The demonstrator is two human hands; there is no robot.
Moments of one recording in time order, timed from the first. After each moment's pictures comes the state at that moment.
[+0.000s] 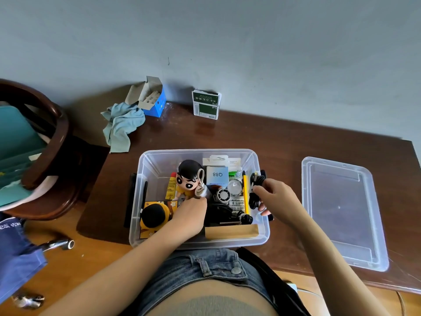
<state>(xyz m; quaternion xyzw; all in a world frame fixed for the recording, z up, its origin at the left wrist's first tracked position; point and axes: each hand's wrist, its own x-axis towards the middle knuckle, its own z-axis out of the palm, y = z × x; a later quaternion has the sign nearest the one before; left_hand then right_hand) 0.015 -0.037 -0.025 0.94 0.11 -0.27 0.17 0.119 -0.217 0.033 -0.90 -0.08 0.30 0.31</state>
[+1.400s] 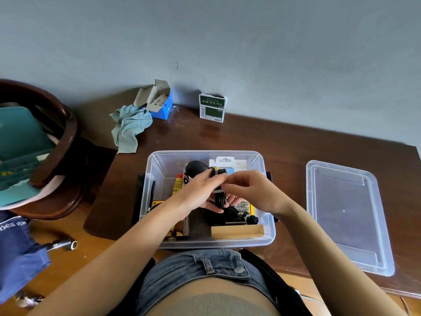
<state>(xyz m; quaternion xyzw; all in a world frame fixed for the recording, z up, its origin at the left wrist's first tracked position) 0.034 -0.020 0.044 0.60 0.22 -0.19 0.74 0.113 -0.166 0.051 -0.74 -0.22 0.42 0.47</state>
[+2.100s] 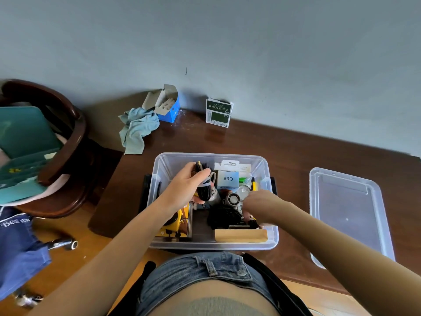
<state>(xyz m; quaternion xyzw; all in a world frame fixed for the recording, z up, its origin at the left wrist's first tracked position) 0.017 0.009 0.044 0.66 0.28 -0.06 0.69 0.123 -0.170 0.016 -0.75 -0.52 0.33 -0.24</state>
